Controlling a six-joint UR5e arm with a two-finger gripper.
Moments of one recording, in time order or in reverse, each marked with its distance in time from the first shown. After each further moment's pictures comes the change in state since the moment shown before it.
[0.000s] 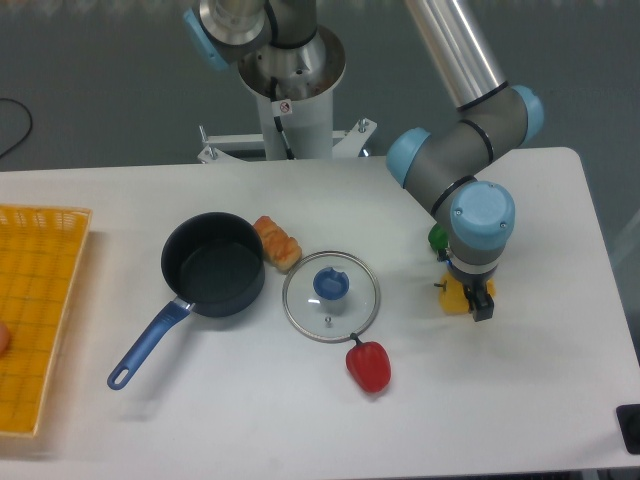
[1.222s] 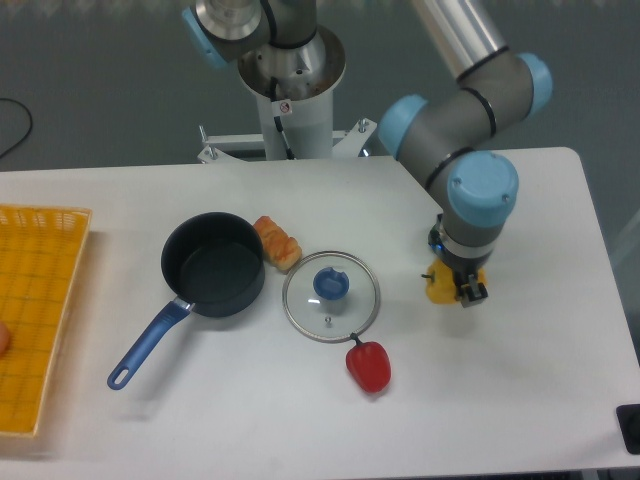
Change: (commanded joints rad) arm -0.086 0.158 0.104 -0.276 -0.100 -0.144
